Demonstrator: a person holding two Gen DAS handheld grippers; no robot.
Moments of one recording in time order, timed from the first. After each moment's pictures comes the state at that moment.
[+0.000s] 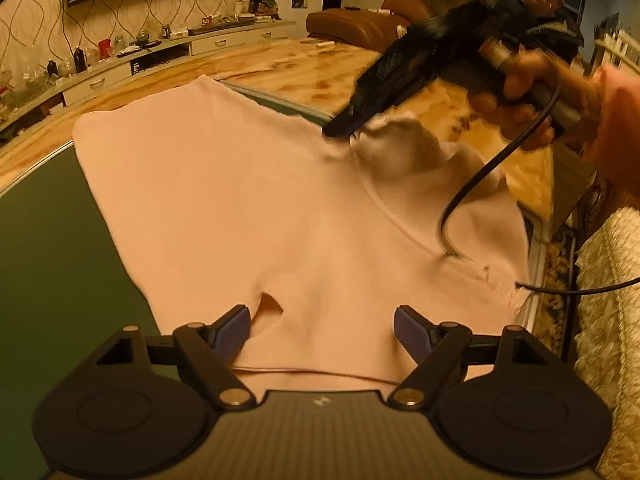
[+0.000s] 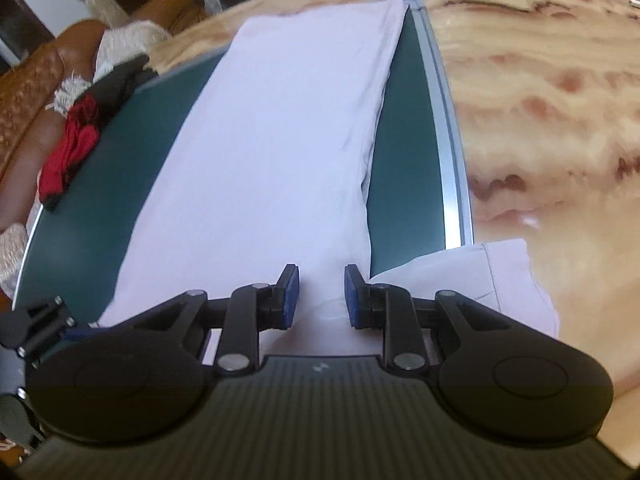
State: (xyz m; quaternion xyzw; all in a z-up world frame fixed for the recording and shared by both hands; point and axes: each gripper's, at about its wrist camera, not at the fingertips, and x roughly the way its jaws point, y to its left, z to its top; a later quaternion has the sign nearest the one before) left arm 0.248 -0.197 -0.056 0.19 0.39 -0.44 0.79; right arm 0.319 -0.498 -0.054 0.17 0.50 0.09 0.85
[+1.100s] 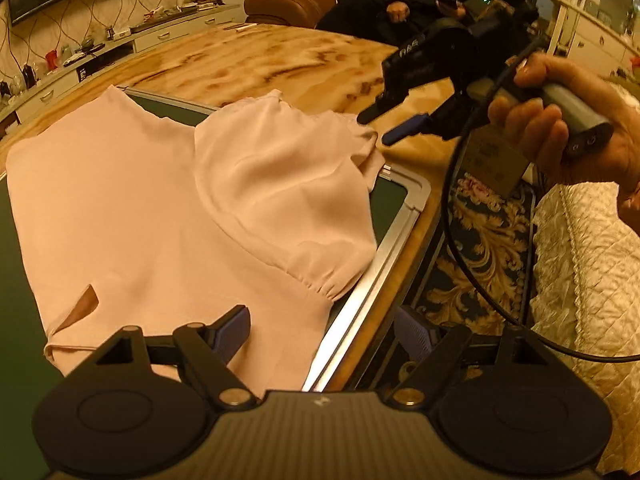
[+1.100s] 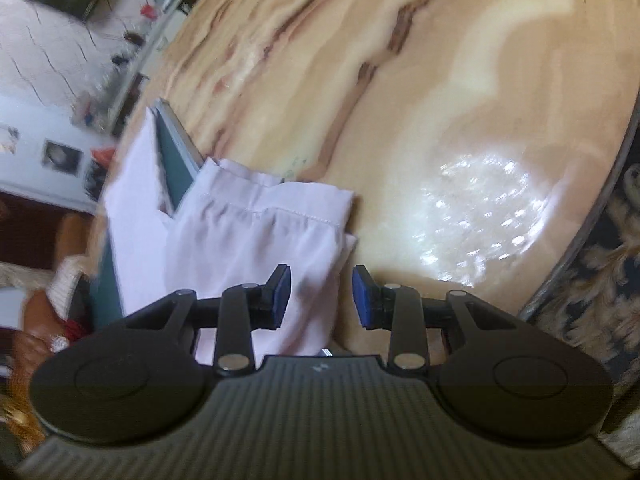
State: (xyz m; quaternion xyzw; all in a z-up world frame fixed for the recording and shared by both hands) left arm 0.147 -0.265 -0.052 0.23 0.40 -0.48 0.74; right arm 0.094 -0.583 -0.089 0.52 0.39 -0.17 0.74
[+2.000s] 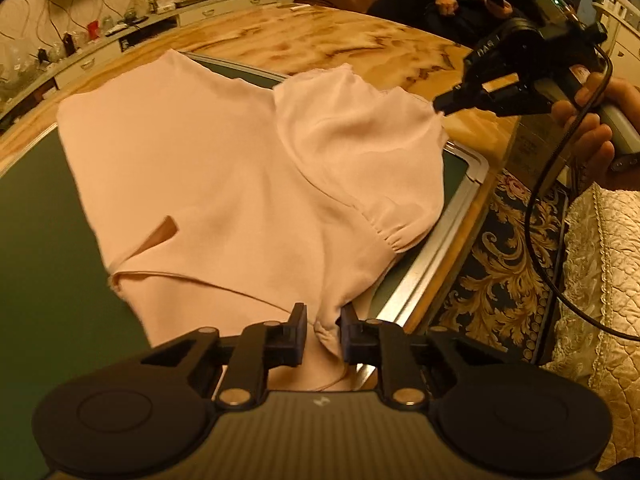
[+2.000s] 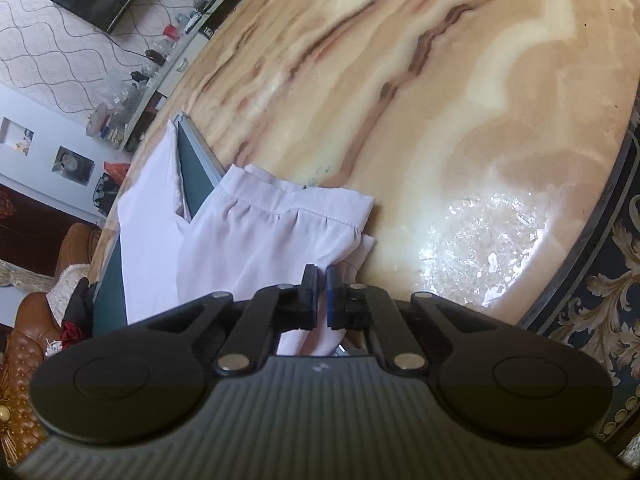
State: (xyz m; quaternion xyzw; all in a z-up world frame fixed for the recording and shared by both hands) left arm 0.165 -0.211 -0.046 0.23 0.43 -0.43 0.76; right arm 0.091 -0.562 -0.079 0.48 0.36 -0.18 0.78
